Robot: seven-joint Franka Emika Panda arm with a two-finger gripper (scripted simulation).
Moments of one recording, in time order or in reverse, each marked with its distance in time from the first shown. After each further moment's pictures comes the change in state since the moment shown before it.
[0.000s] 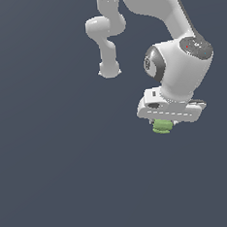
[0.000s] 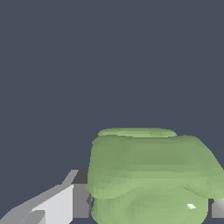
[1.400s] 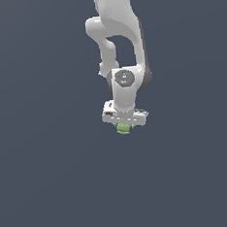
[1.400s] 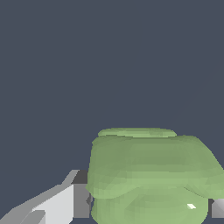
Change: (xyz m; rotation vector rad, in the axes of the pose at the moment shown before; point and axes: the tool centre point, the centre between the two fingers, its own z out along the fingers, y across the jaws) arm -0.048 0.154 0.119 0.000 0.000 0.001
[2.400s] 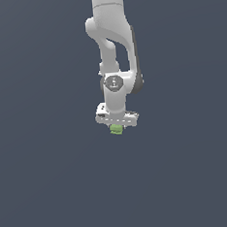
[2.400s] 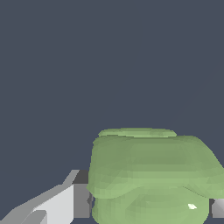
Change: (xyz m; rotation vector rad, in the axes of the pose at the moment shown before) arm -0.010 0.037 0.029 0.001 0.001 -0.001
